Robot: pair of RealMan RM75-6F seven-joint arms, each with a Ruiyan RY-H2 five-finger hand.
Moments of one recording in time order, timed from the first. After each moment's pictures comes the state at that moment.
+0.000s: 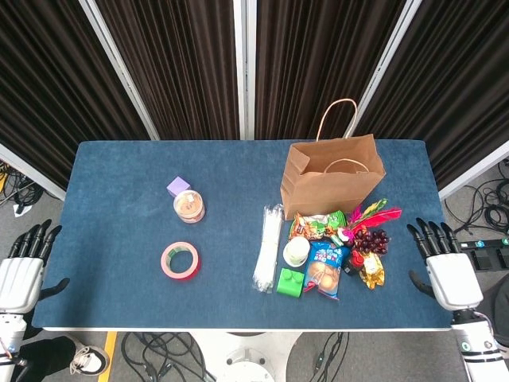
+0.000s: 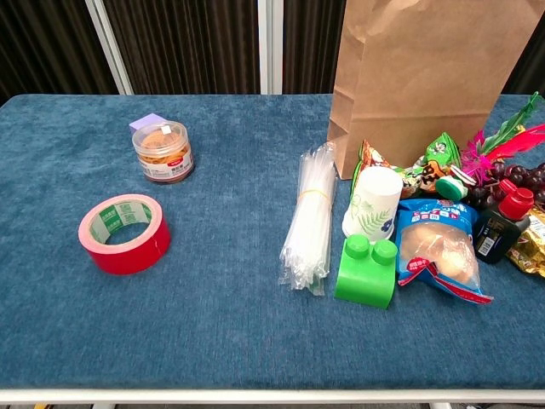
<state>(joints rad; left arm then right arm) -0.08 -1.17 -0.04 -1.55 1.51 1.51 0.09 0.16 -1.09 0.06 -1.68 -1.57 1.40 -0.20</state>
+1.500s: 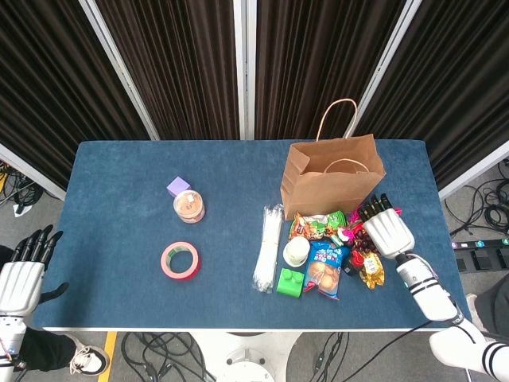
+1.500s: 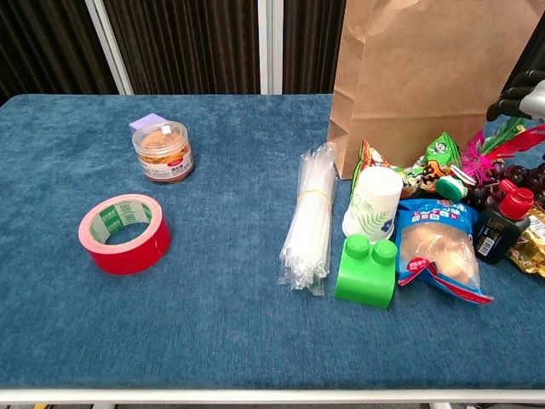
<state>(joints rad) -0.08 -1.22 -0.02 -1.45 1.52 1.49 0.04 0.51 -1.32 0.11 -1.34 -1.44 1.02 -0.75</state>
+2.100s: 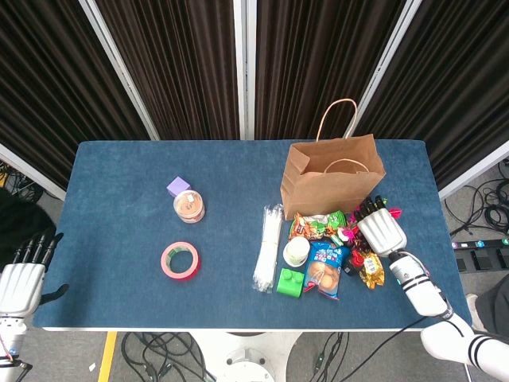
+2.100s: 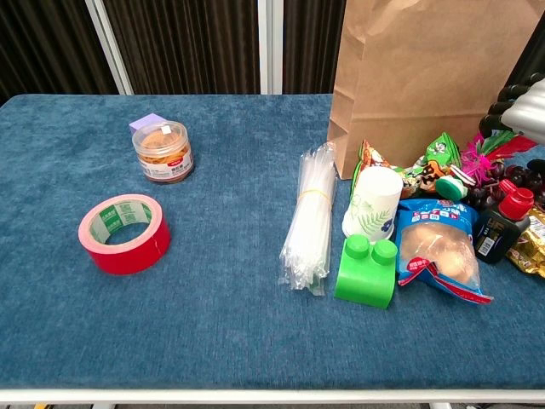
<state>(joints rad) -0.08 -1.24 -0.01 -1.41 1.52 1.49 0.04 0.55 -1.40 0.09 -1.24 -1.43 1.02 -0.74</state>
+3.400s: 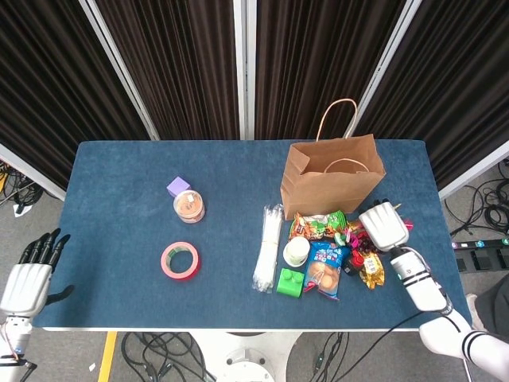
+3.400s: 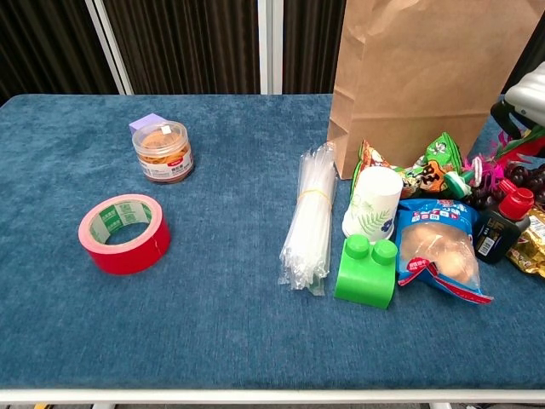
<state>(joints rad) -0.09 -1.25 -0.01 -1.41 1.53 1.47 0.04 0.56 -1.46 0.08 -1.11 -1.48 1.13 -0.54</state>
